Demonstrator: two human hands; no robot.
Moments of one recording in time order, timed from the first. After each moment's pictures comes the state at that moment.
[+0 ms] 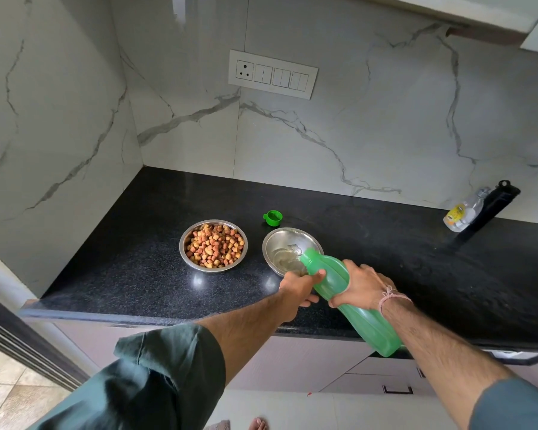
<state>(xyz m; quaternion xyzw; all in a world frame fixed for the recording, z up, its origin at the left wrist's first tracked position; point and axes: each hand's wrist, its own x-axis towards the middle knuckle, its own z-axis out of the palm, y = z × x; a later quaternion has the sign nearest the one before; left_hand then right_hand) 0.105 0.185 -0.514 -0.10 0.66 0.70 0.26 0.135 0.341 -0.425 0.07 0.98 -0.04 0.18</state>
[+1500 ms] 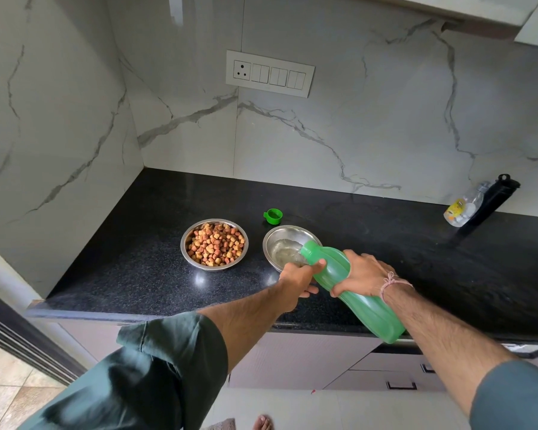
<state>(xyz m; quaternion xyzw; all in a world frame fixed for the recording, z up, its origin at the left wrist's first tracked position) 0.100 0.182 -0.500 -0.11 0.67 0.69 0.26 0.130 0.337 -0.407 0.08 0.98 -0.04 0.17</state>
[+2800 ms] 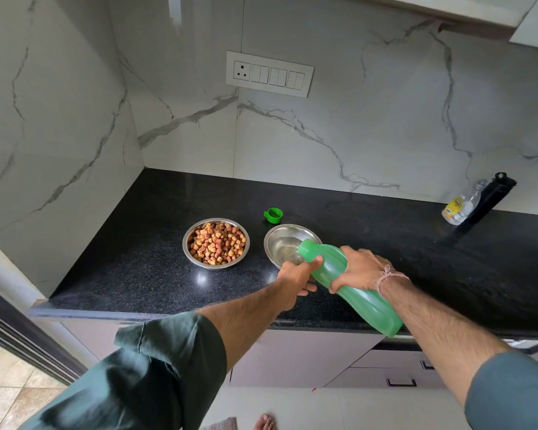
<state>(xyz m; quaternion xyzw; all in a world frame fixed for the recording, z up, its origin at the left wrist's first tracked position) 0.106 0.173 -0.494 -0.11 0.66 0.69 0.26 0.130 0.326 -0.399 0.08 0.98 -0.02 0.18</state>
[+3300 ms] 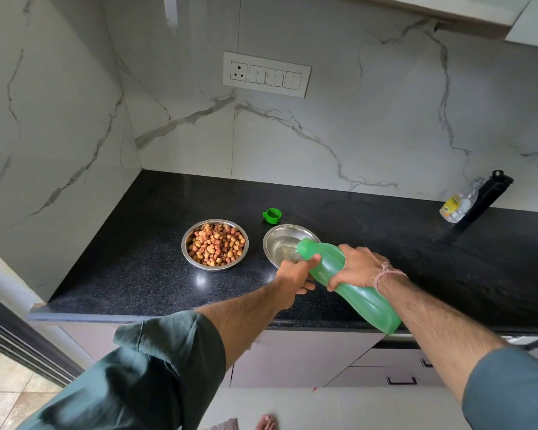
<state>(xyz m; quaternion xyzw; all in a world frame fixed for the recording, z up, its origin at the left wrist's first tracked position) 0.105 0.170 -0.491 -0.11 0.67 0.69 0.25 0.128 0.323 -0.397 0.08 0.98 -0.03 0.17</state>
